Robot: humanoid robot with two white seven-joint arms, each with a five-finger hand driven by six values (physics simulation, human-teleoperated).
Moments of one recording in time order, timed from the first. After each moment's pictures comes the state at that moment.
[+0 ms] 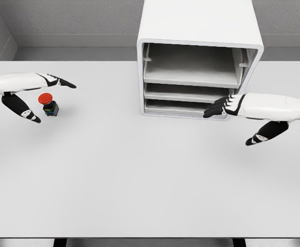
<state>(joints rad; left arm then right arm) -1.24 1.08 -1.51 -1.32 0.31 -0.61 -0.40 -0.71 -1.13 0.82 -1.69 -0.20 -0.61 0.57</state>
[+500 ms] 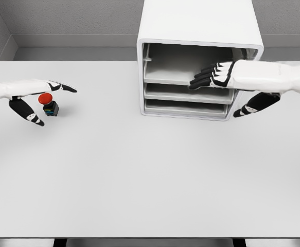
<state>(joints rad) -1.17 0.99 -1.49 -1.17 0.30 -0.61 -0.40 -0.92 -1.05 0.87 -1.68 -0.20 -0.61 0.57</state>
